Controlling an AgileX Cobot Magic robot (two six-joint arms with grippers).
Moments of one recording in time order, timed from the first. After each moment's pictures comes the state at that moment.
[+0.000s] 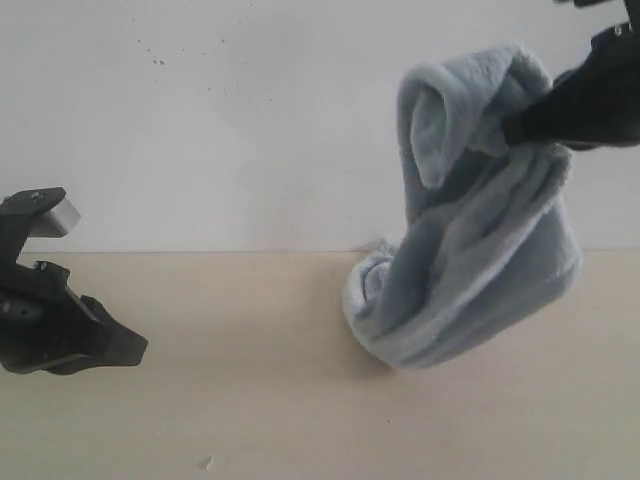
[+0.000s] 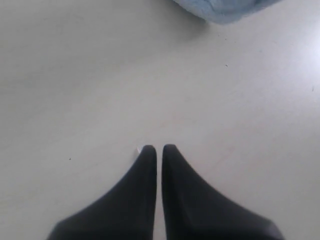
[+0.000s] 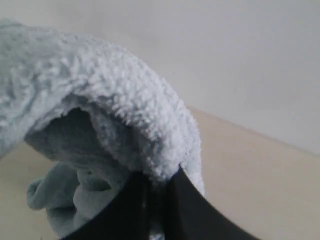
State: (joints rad) left arm -0.16 1.41 -0.81 -0.91 0.62 0.95; right arm 0.23 1.35 -1.20 0.17 0.48 -0.35
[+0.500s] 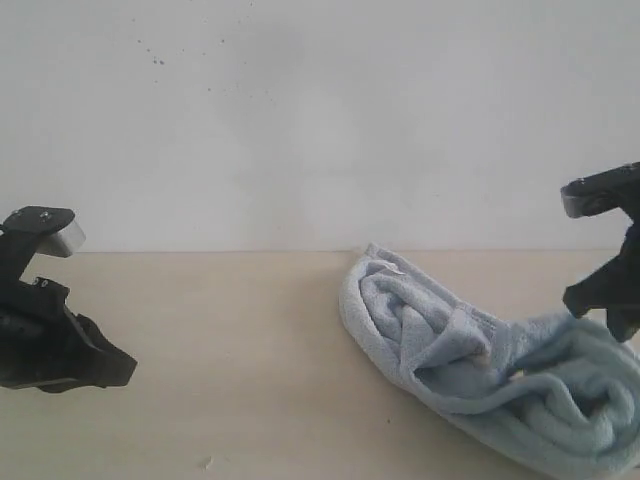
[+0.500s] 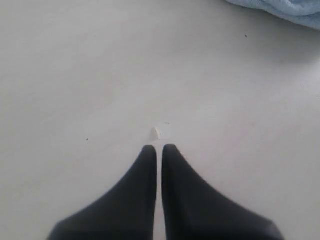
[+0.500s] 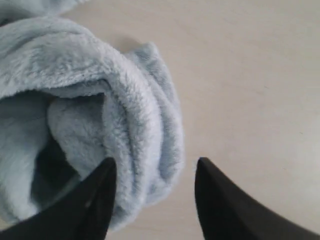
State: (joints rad) left arm -0.16 1.43 -0.81 -0.79 0.62 0.92; right arm 0.12 1.64 -1.20 -0.24 0.88 0.00
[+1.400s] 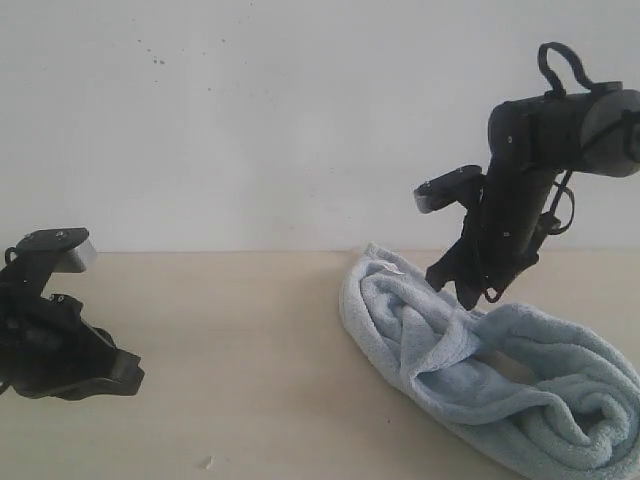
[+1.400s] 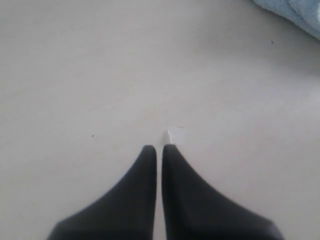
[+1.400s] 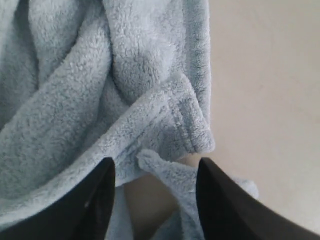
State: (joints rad) left arm -0.16 1.53 -0.81 -0.85 0.55 0.88; right arm 0.28 2.13 -1.77 -0.10 1.00 -0.23
